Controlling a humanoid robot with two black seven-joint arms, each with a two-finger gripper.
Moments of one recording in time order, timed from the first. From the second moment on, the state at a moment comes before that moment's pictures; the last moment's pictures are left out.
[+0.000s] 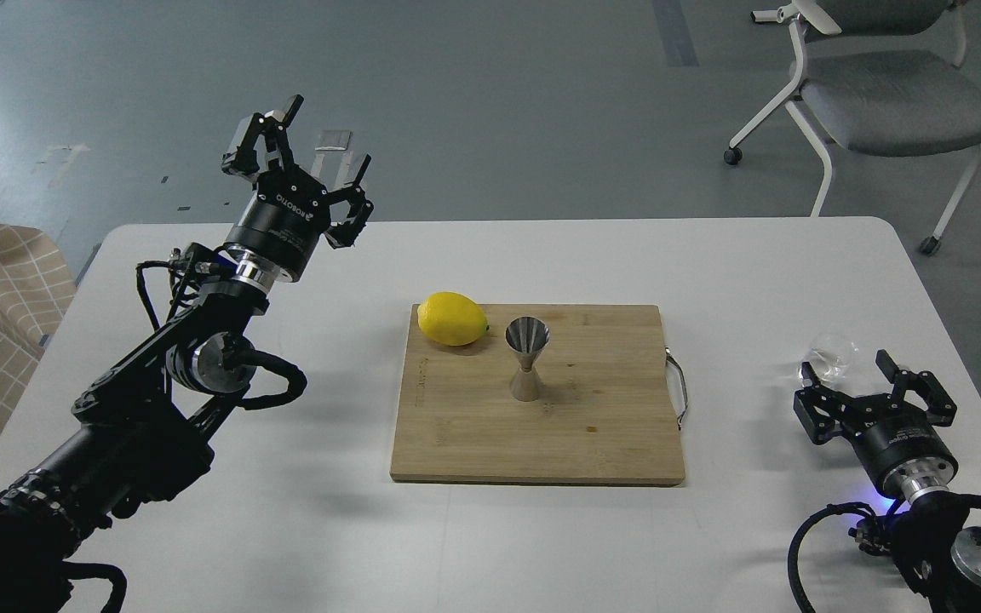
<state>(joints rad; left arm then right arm) -0.67 0.25 -0.79 -0.84 0.18 -0.39 -0.49 -0.05 0.00 1.74 1.05 0.08 0.21 -0.25</state>
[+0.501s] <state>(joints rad) -0.67 0.25 -0.79 -0.84 0.18 -0.39 -0.49 -0.04 0.00 1.74 1.04 0.08 0.19 -0.25</state>
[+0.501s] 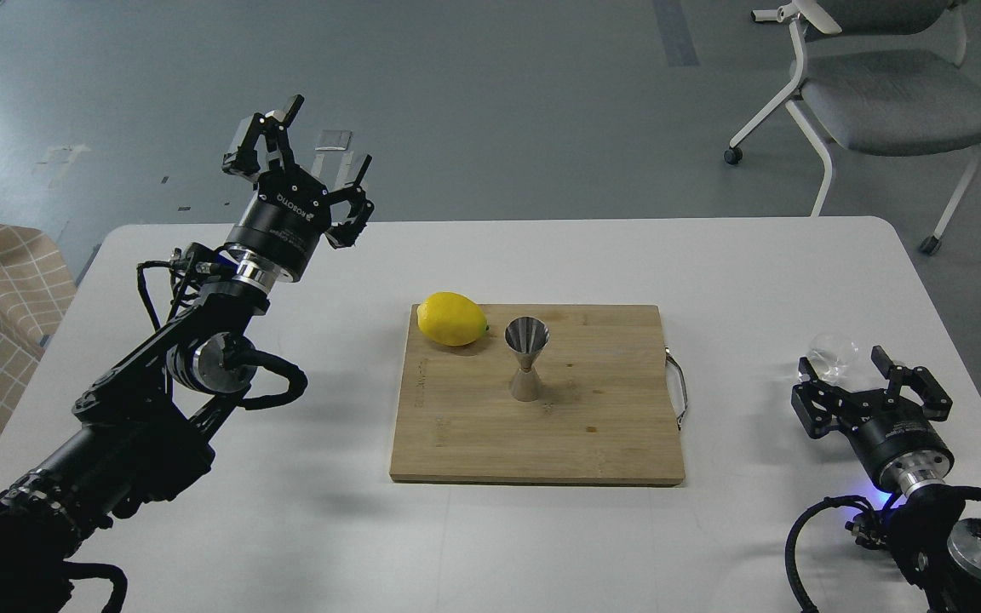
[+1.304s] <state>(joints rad) -0.67 0.25 -0.79 -0.84 0.18 -0.39 -0.49 -0.02 0.00 1.73 1.03 0.08 0.19 -0.24</state>
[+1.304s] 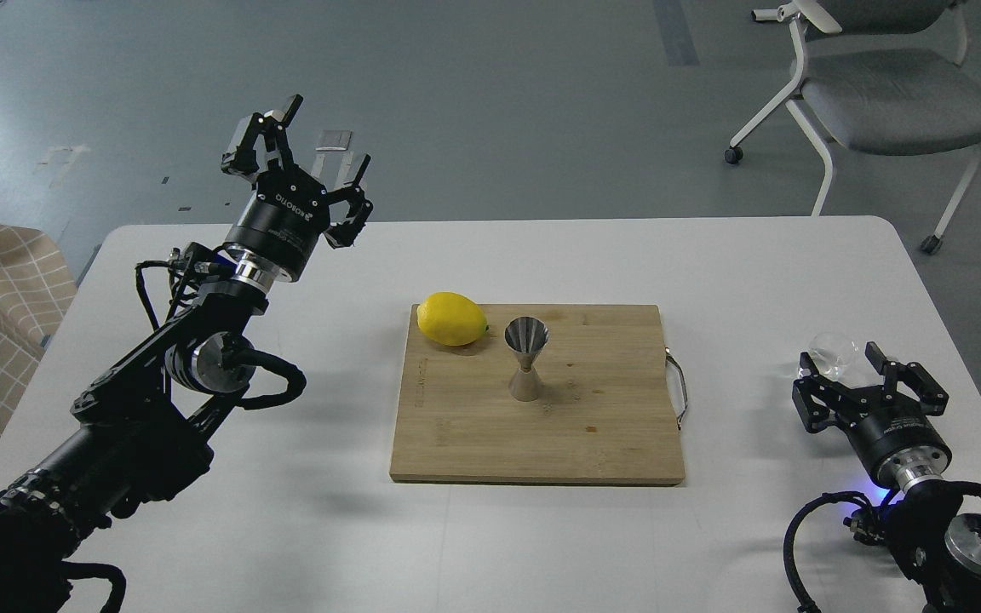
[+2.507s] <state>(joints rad) -0.67 0.25 -0.79 -0.84 0.18 -0.39 -0.49 -0.02 0.00 1.71 1.02 0.08 0.21 -0.24</state>
